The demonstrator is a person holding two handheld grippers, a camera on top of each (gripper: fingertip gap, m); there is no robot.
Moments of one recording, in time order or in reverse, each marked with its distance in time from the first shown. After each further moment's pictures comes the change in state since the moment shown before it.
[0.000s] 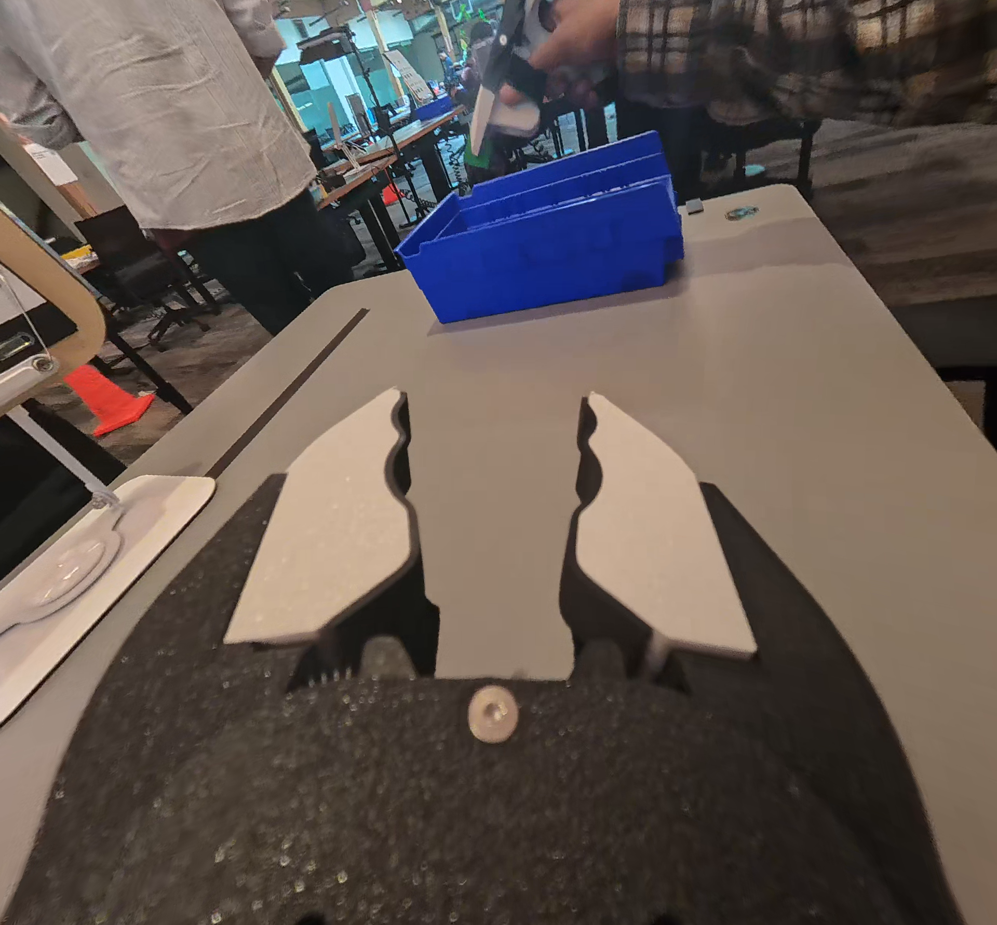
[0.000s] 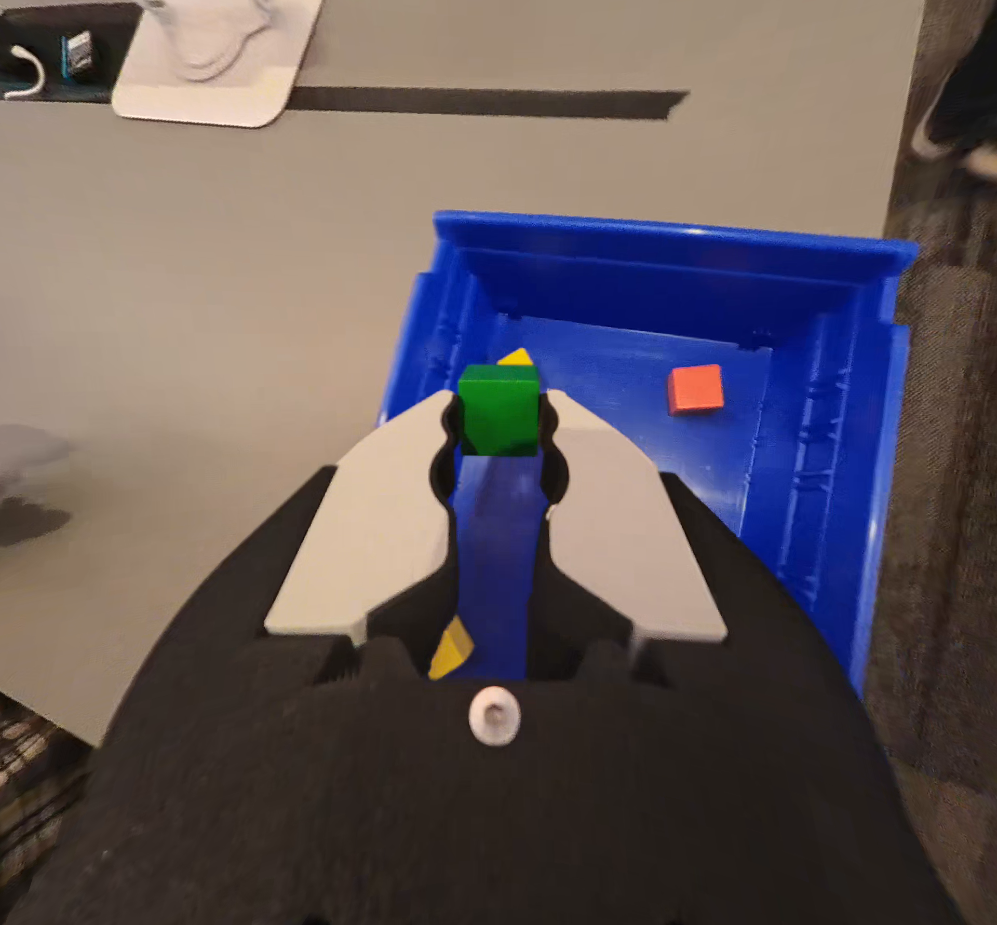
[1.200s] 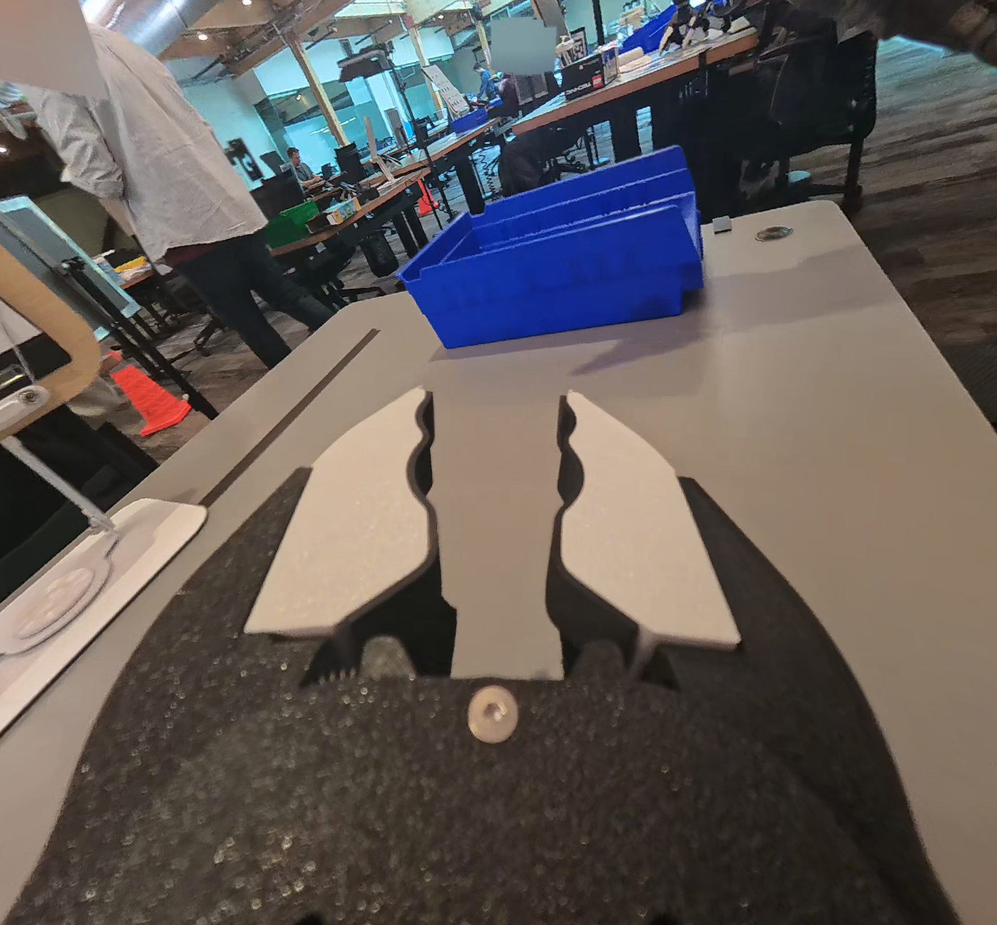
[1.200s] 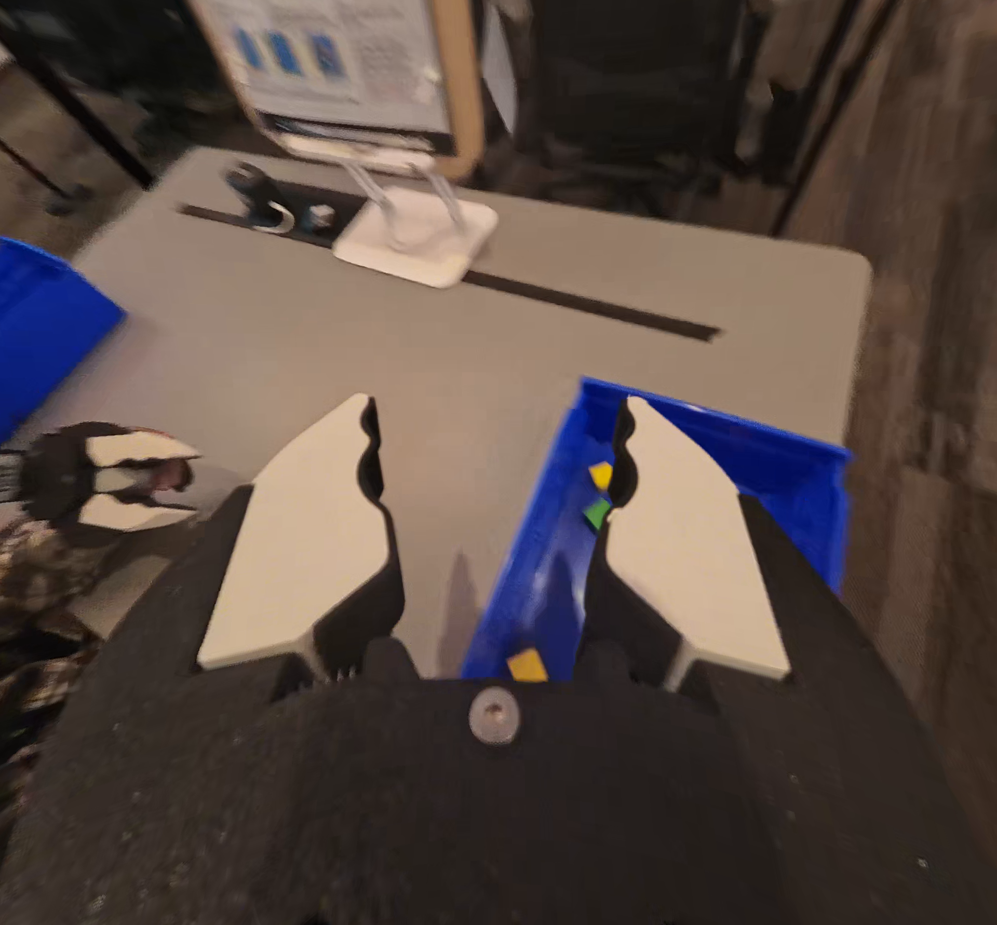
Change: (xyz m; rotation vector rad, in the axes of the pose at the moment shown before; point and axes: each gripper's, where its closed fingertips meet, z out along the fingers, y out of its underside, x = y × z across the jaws) left arm 0.019 -0.011 0.042 0.016 -0.073 0.016; right arm -0.101 -0.071 -0.125 0.270 -0.104 -0.177
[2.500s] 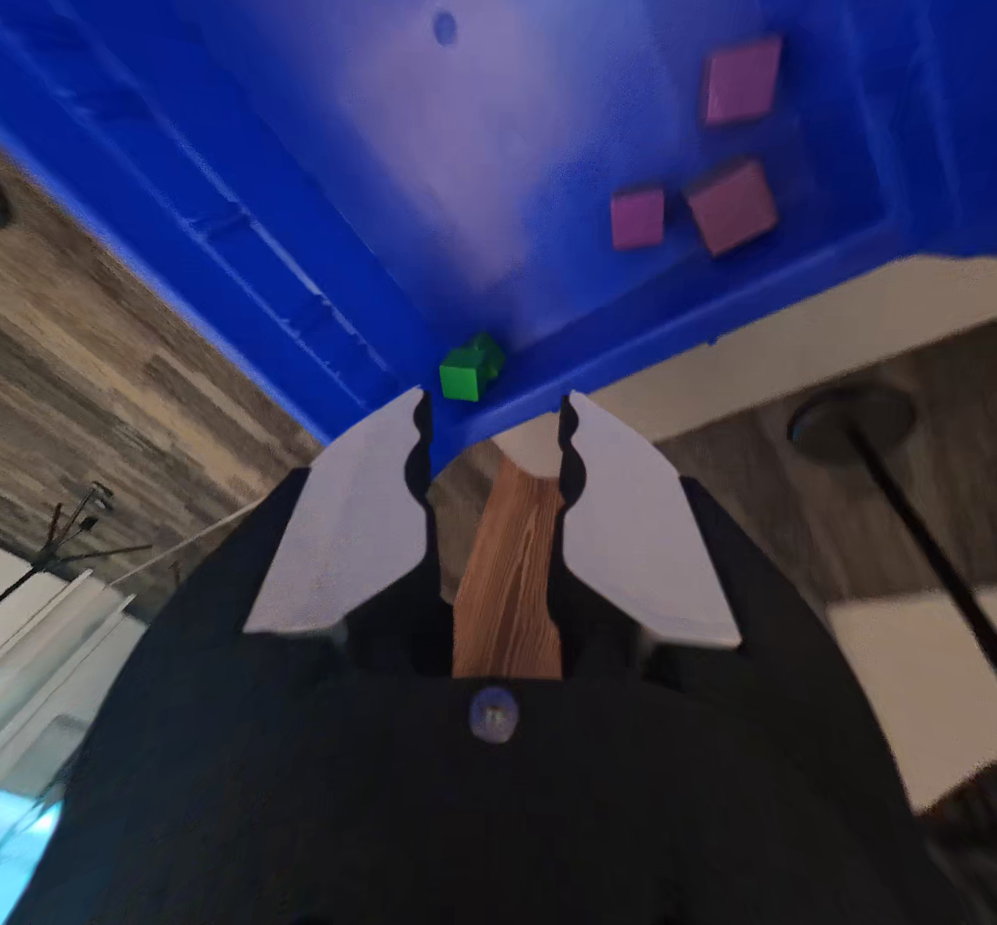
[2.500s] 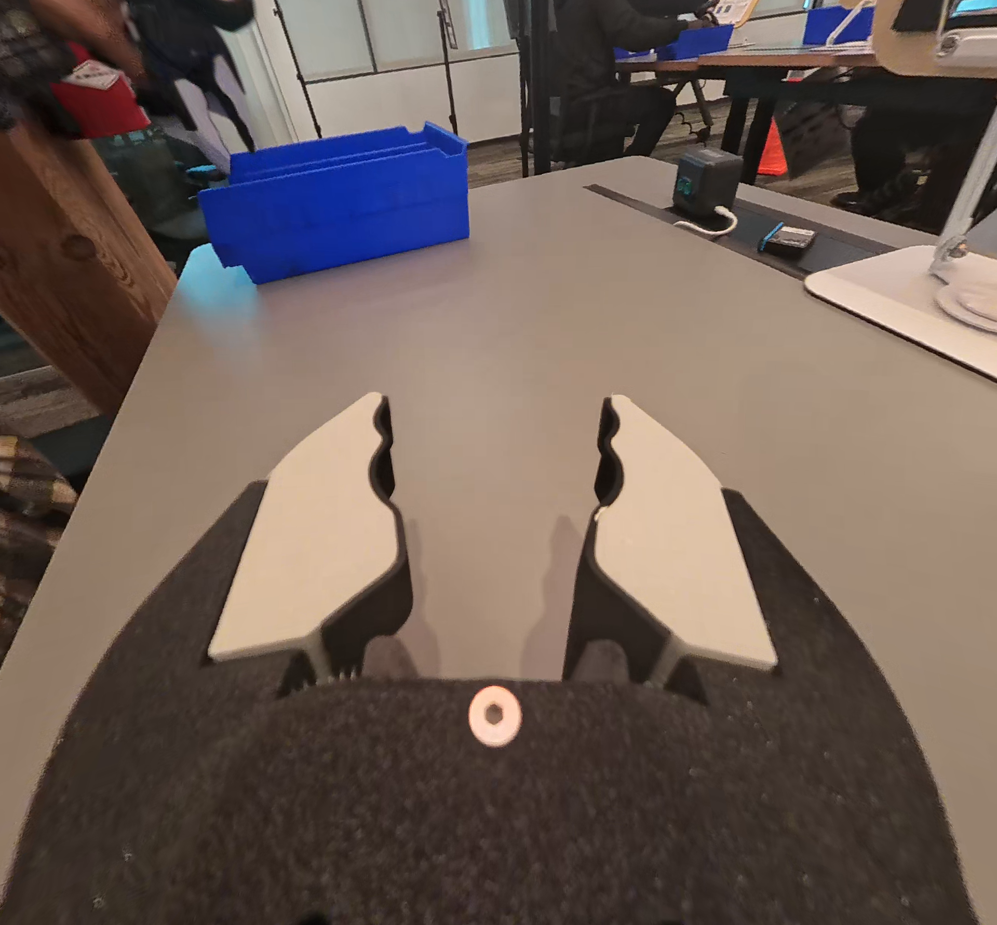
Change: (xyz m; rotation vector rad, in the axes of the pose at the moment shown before) left arm -0.116 0.130 -0.596 -1.684 -0.316 -0.533; right arm -0.293 0.174 0.226 0.248 -0.680 -0.326
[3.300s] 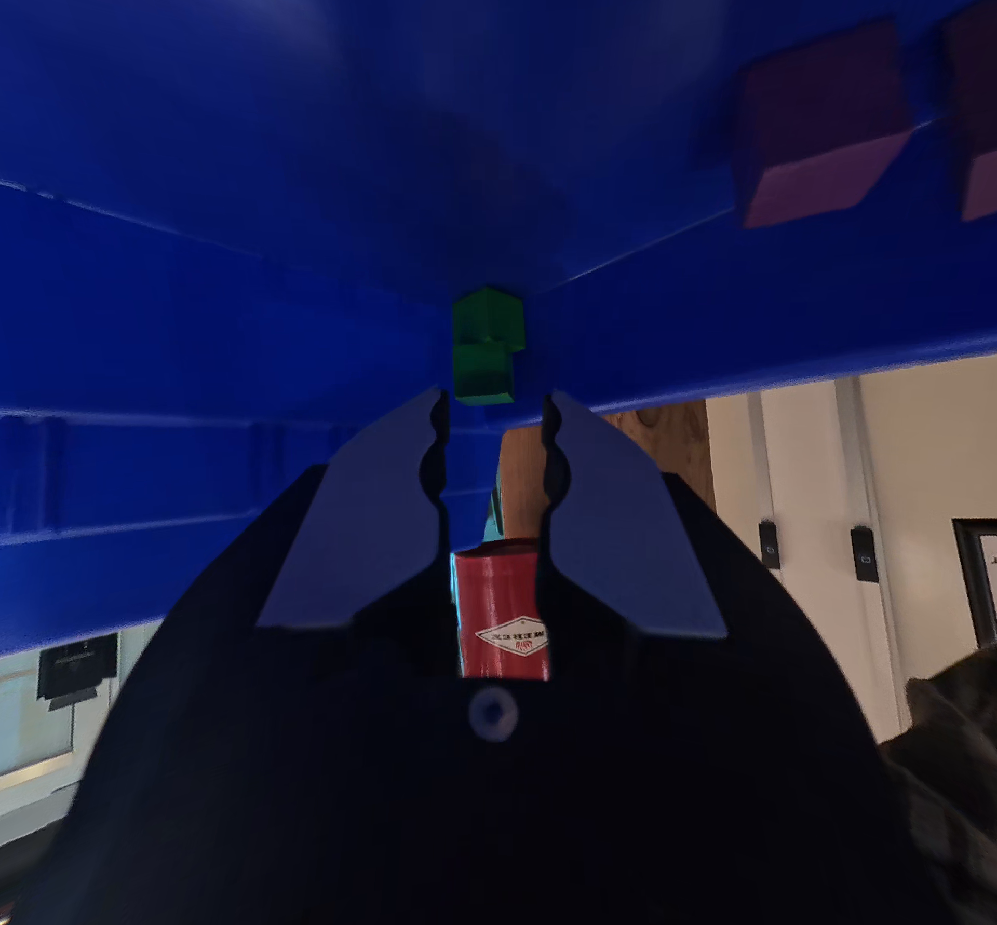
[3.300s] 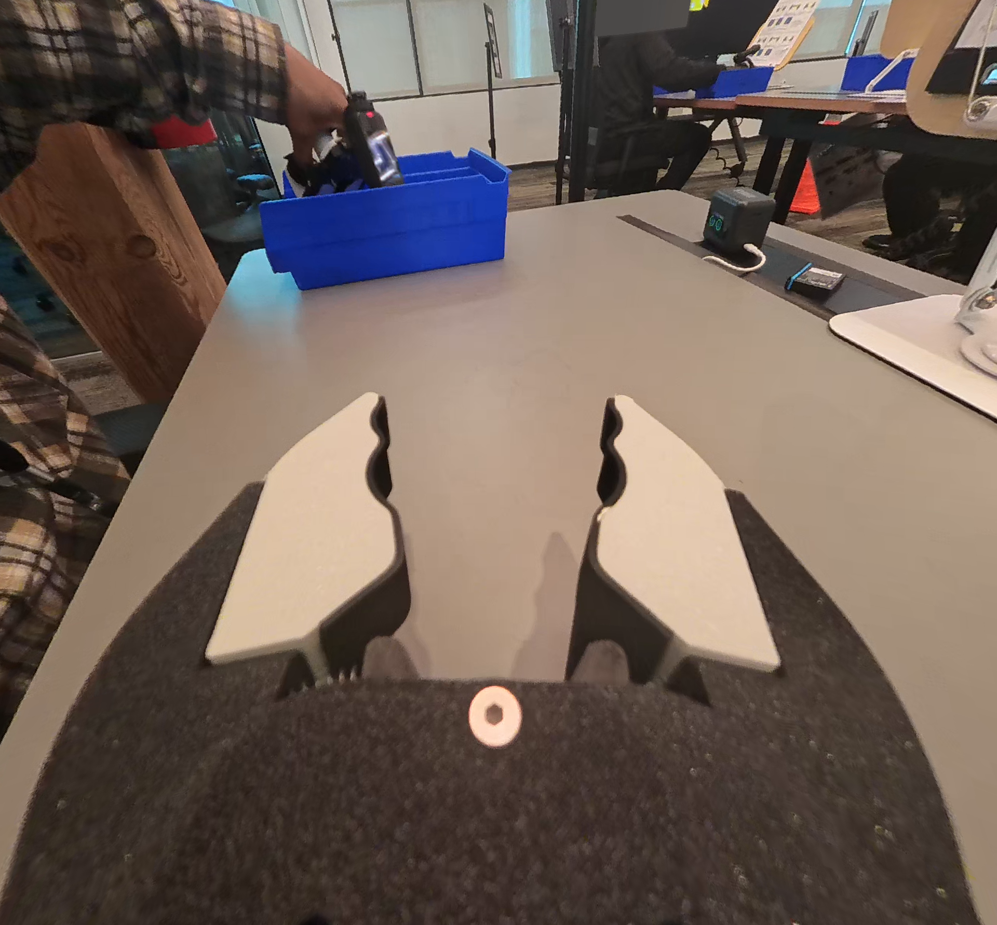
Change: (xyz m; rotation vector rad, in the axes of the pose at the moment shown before) left arm -0.014 0.021 0.062 -0.769 0.200 0.274; right arm -0.014 -0.011 -0.012 0.039 -0.069 -0.043
